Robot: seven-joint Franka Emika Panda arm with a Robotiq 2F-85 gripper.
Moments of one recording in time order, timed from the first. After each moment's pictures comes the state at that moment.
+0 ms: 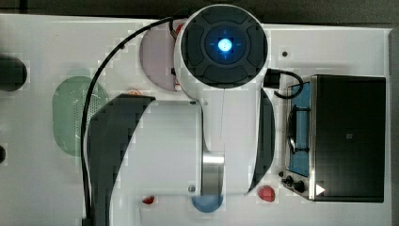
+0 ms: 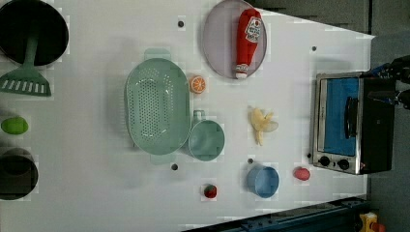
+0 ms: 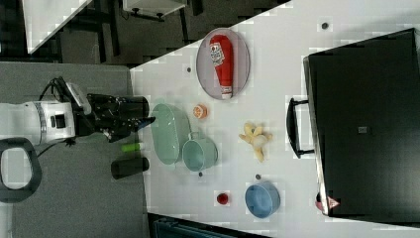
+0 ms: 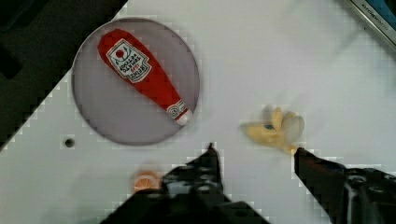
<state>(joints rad) 0.01 -0.03 -0.01 -1.79 0.00 0.21 0.07</state>
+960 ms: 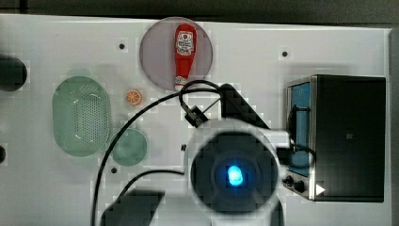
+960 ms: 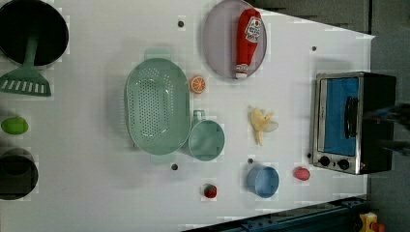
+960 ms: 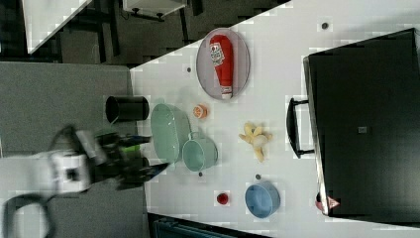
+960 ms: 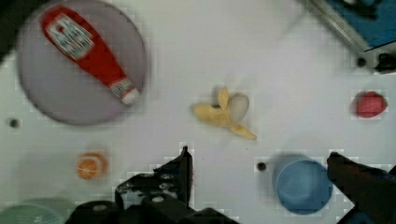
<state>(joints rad) -0.02 -0.30 0.00 -2.14 -0.03 0.29 0.03</state>
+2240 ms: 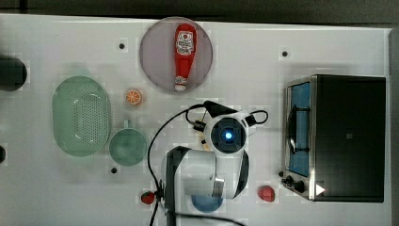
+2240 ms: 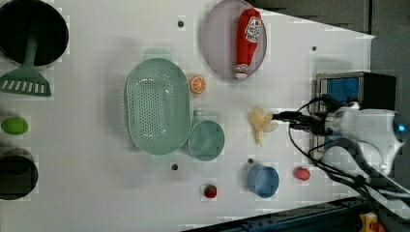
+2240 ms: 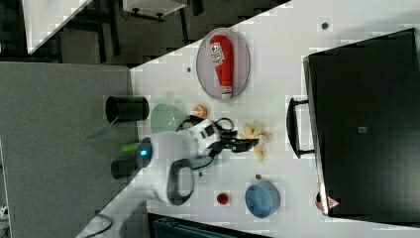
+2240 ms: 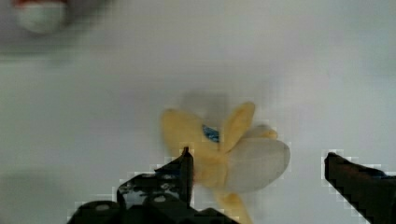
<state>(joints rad) -0.01 0.19 -0.08 -2.48 0.01 1.09 -0.55</state>
